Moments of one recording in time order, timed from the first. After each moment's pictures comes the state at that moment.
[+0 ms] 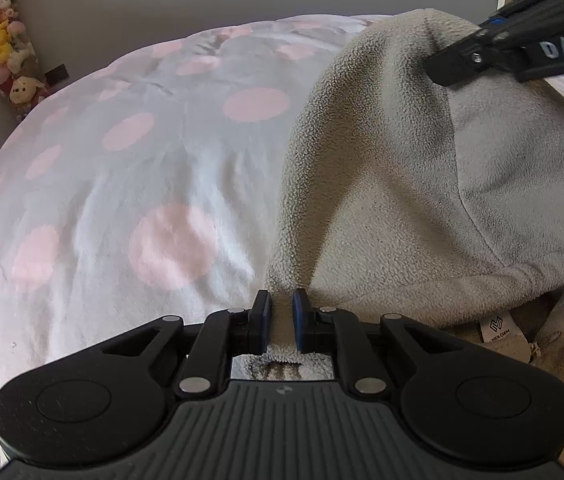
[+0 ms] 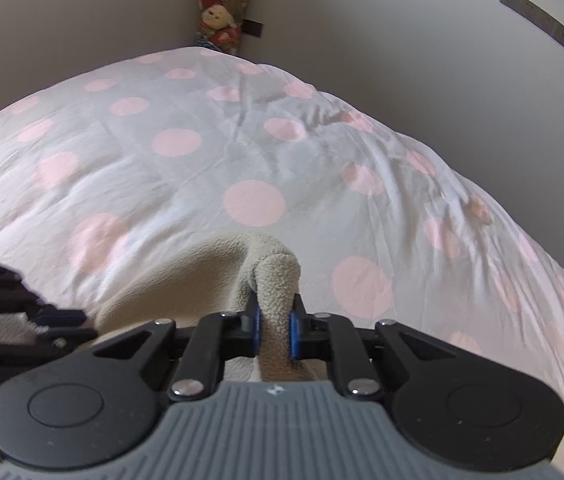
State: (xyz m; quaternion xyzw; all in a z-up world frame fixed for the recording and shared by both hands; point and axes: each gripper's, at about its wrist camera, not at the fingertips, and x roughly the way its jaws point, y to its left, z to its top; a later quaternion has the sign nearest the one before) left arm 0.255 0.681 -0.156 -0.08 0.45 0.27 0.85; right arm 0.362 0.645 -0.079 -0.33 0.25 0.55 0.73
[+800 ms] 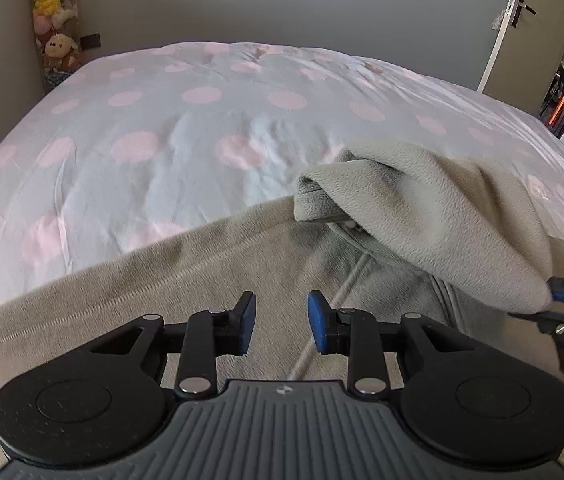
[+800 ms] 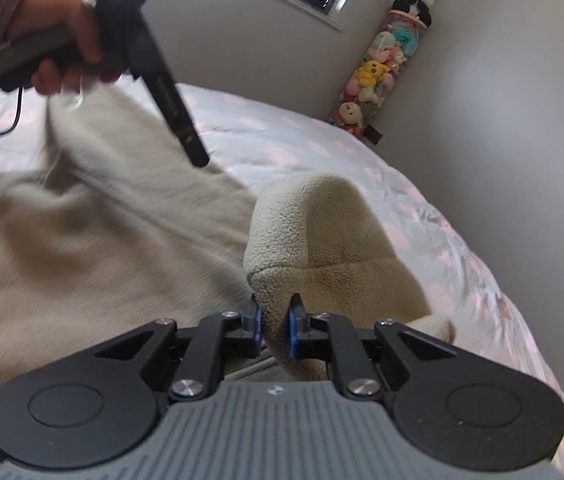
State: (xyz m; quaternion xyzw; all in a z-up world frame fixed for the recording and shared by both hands) left arm 0.068 0.610 -0.086 -0.18 0.40 0.26 0.86; right arm 0.168 0.407 -0.118 -0.38 0.06 0.66 0.65
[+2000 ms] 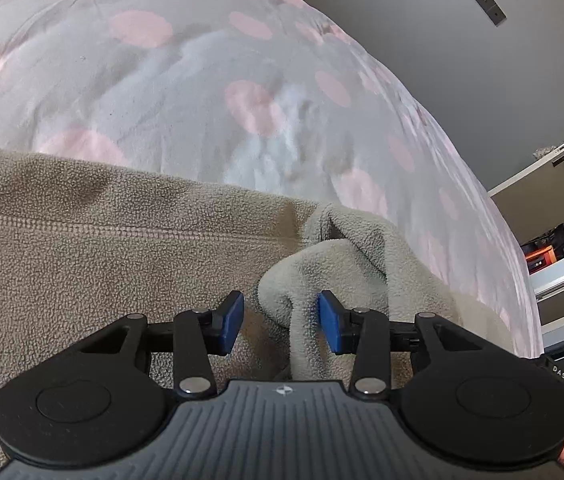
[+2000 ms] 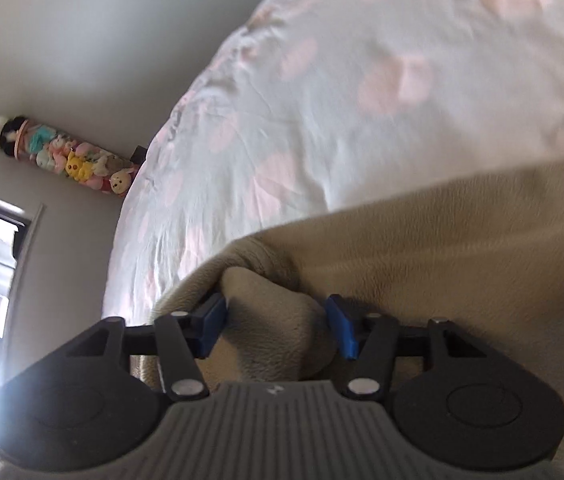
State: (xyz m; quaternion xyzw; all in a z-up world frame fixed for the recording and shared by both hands) left arm 0.113 0.680 -0.160 -0.44 0.31 0.26 0.80; right arm 0.406 0.370 -0.183 0.24 0.56 0.39 0.69
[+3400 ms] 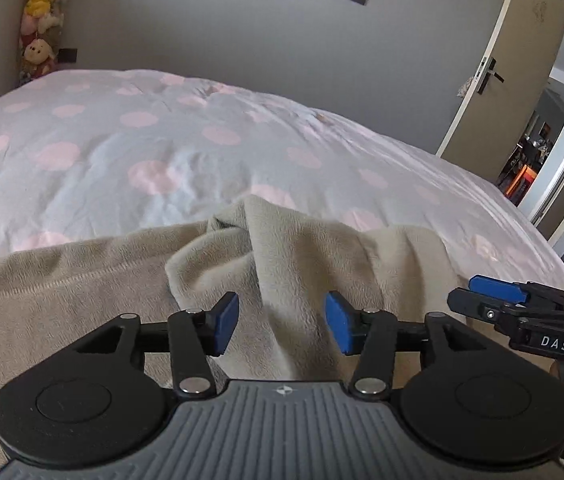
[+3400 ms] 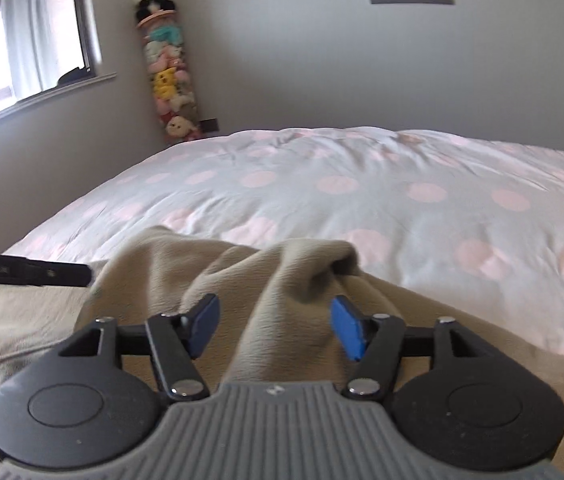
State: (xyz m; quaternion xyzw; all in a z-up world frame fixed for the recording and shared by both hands) left arm 0.118 0.573 -0.121 -0.24 0.29 0.23 0.90; right arm 0.264 0.390 -0.126 -0.08 0.27 0.52 0.81
